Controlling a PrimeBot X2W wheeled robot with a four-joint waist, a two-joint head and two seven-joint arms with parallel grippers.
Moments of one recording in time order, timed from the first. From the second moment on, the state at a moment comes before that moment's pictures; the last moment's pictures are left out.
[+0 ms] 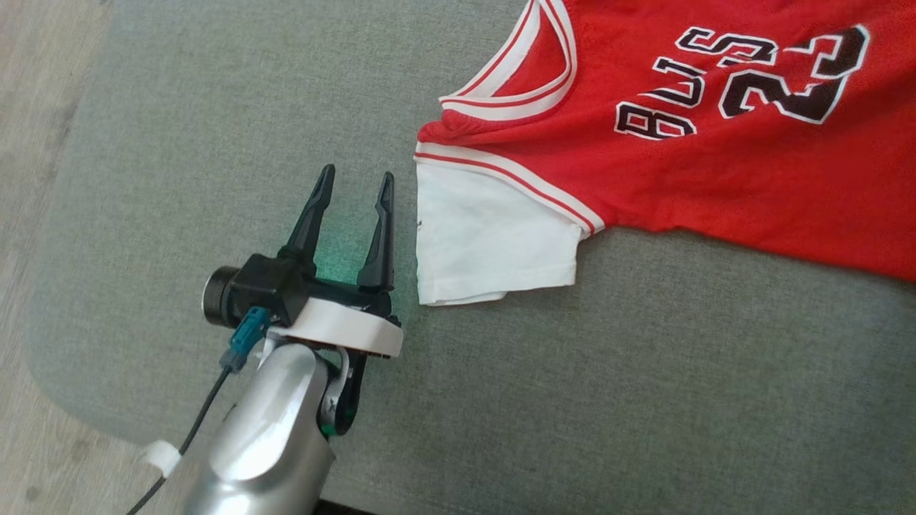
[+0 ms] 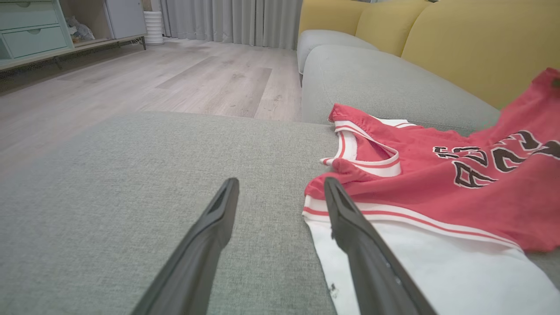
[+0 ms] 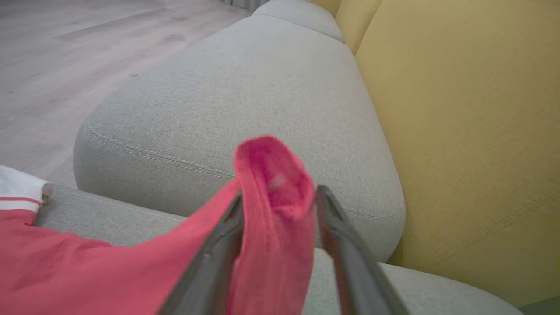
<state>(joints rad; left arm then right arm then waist) -0.43 0.05 -0.41 0.39 -0.35 0.03 -0.25 -1.08 -0.42 -0.23 0.94 -0.29 0.13 0.02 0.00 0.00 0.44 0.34</state>
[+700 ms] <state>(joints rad) -0.33 0.04 -0.29 0.41 -0.31 0.03 -0.25 -0.72 -0.14 -0.23 0.70 -0.07 0.13 -0.25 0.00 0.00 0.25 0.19</state>
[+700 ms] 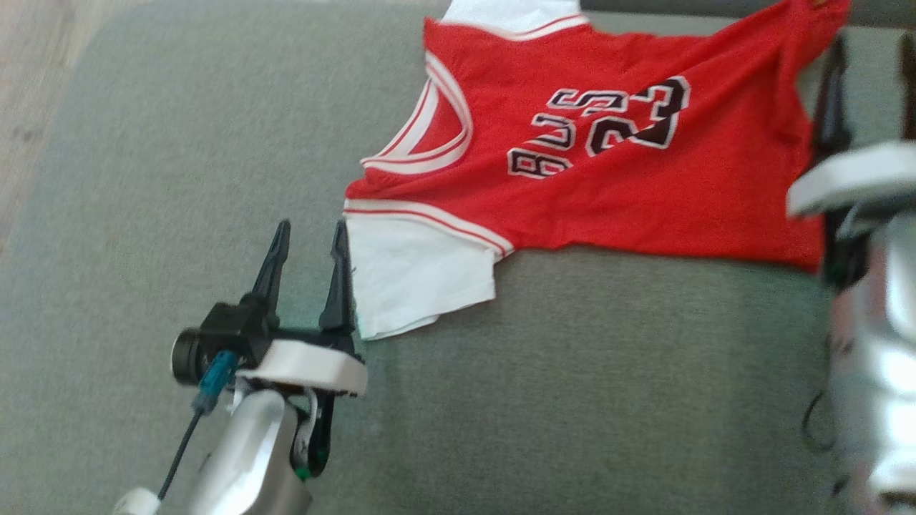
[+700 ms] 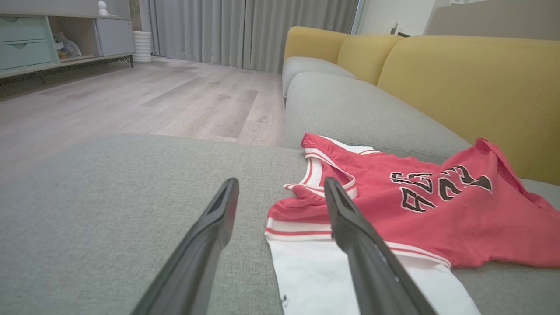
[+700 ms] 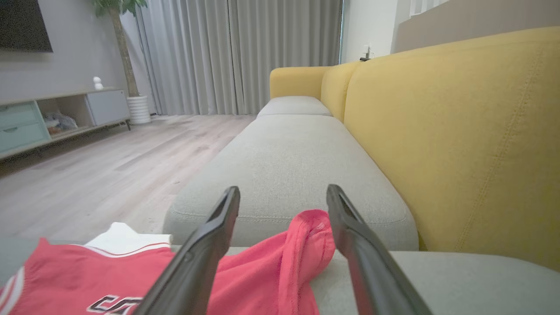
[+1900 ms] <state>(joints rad) -0.23 0.05 -0.25 0.65 -0.33 0.00 -0.14 -0.15 -0.05 -0.05 0.35 0.21 0.13 -0.25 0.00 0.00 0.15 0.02</state>
